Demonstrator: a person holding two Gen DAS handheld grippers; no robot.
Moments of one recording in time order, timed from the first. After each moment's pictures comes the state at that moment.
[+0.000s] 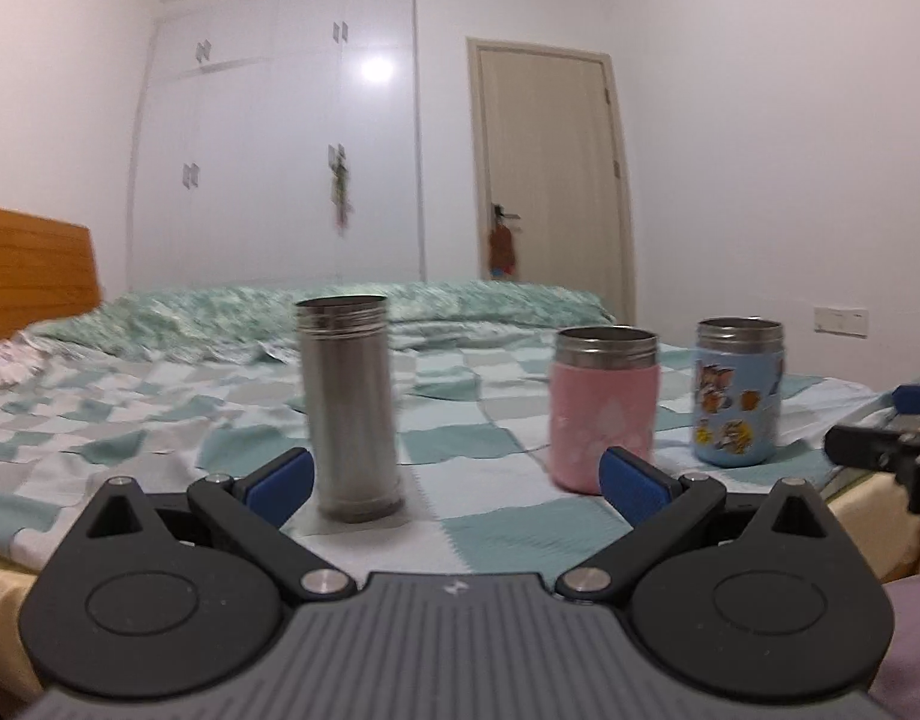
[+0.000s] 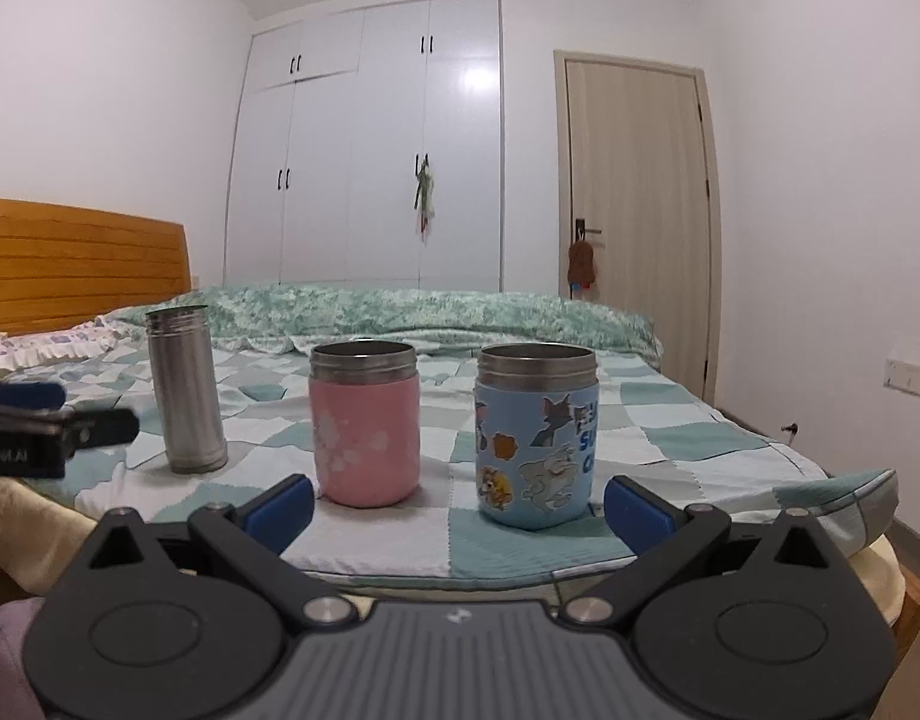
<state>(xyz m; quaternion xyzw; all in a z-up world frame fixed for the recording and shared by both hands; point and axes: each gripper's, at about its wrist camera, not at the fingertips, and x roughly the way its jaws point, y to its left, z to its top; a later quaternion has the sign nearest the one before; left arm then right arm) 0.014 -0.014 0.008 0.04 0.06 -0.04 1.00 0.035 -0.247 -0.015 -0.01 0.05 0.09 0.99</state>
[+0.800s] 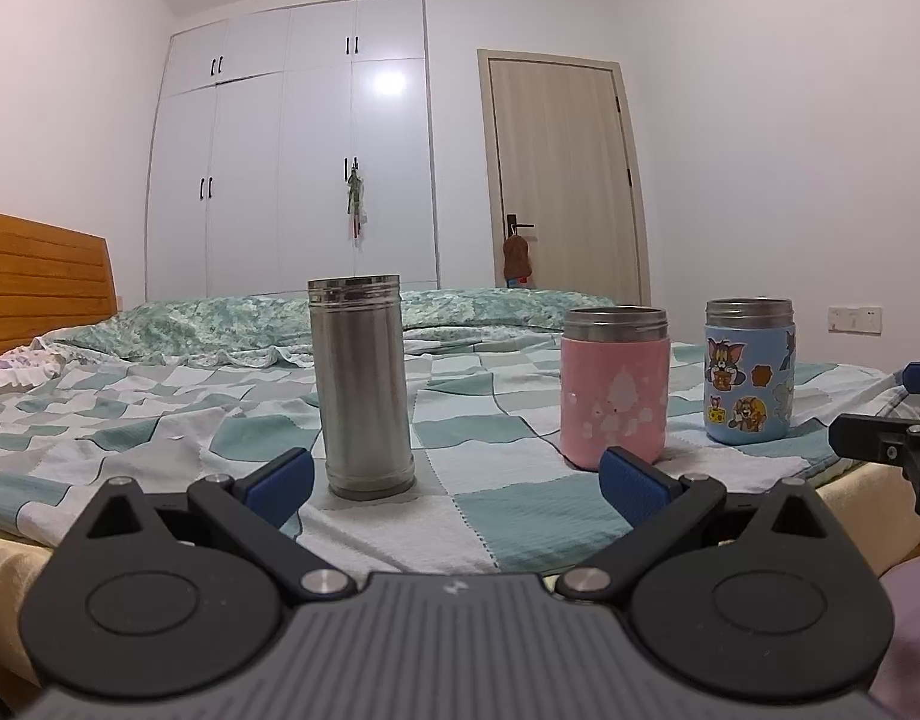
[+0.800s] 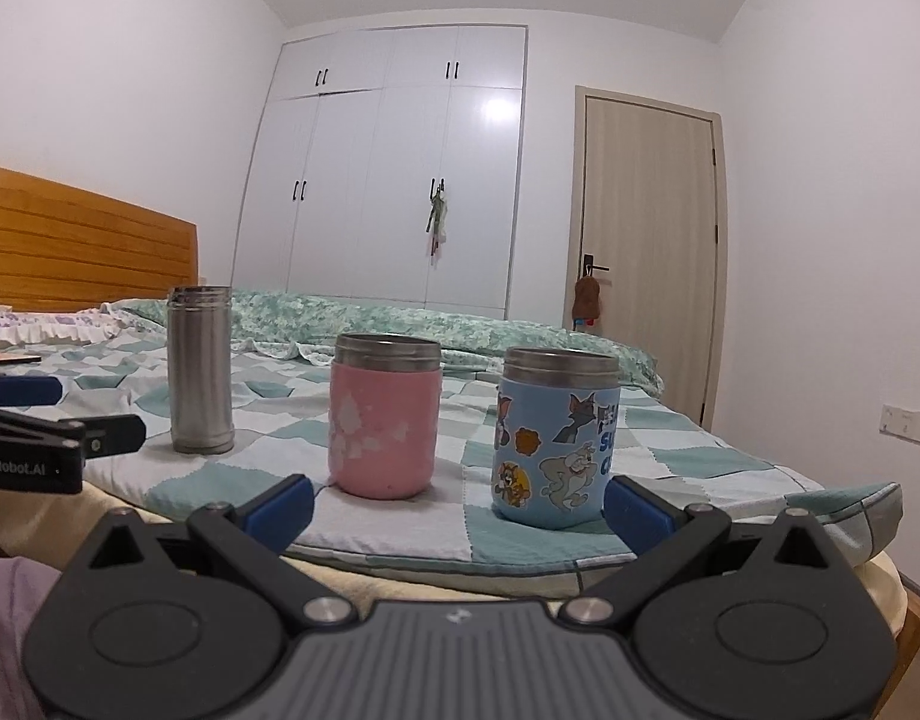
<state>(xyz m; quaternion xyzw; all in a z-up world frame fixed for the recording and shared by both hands) 0.009 -0.014 -0.016 0.04 0.05 -0.03 1.00 0.026 -0.235 -0.034 -0.04 0.03 0.09 0.99</state>
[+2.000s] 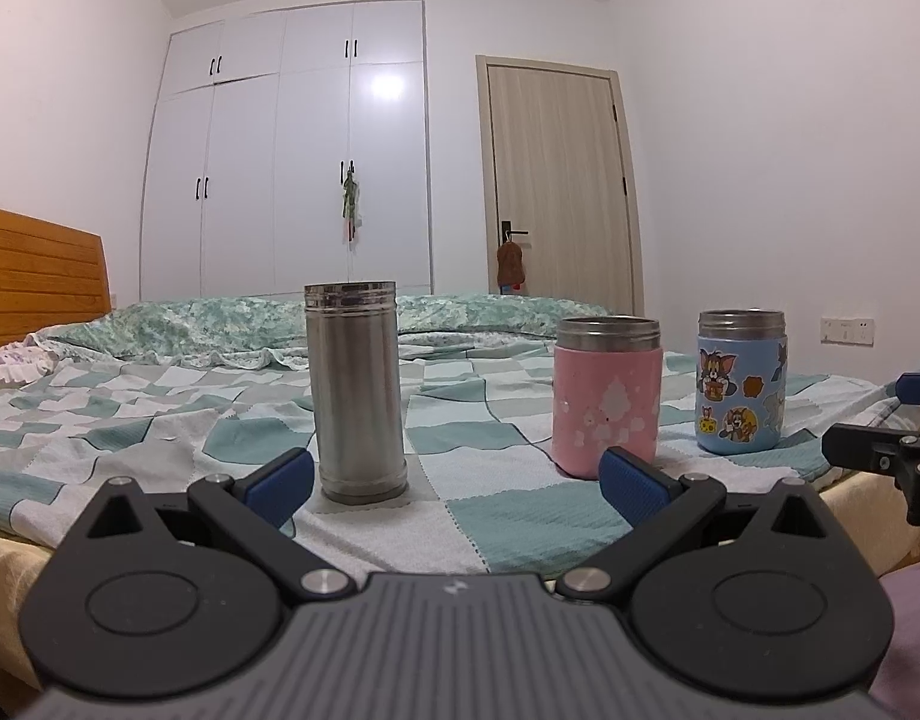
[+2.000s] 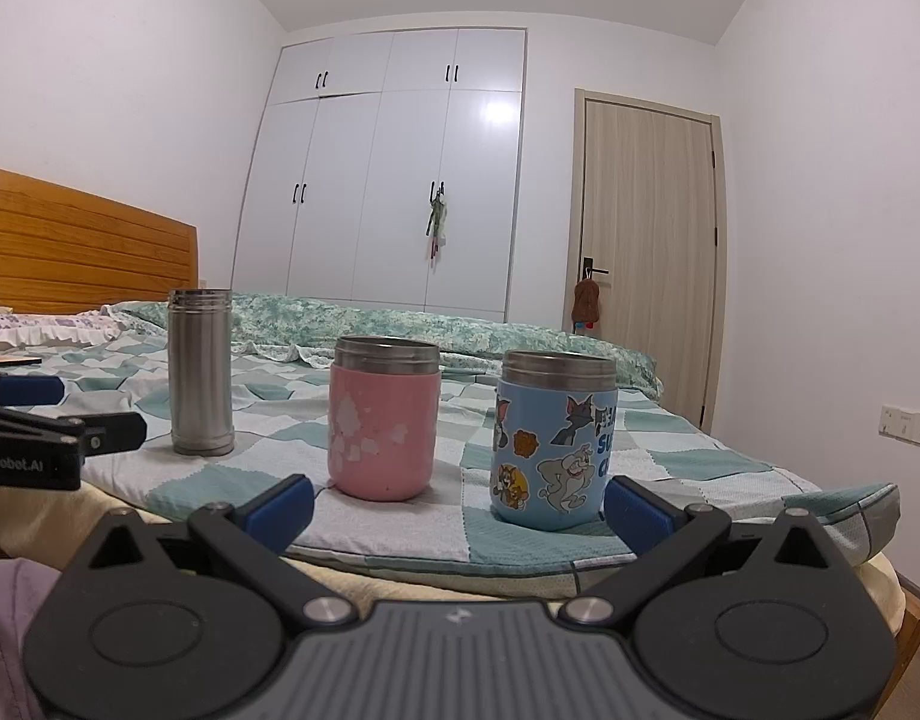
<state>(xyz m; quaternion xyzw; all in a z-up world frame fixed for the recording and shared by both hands) 0.008 -0.014 -0.013 0.03 0.04 -0.03 1.00 0.024 -0.235 -0.034 -0.04 0.02 0.09 0.99</state>
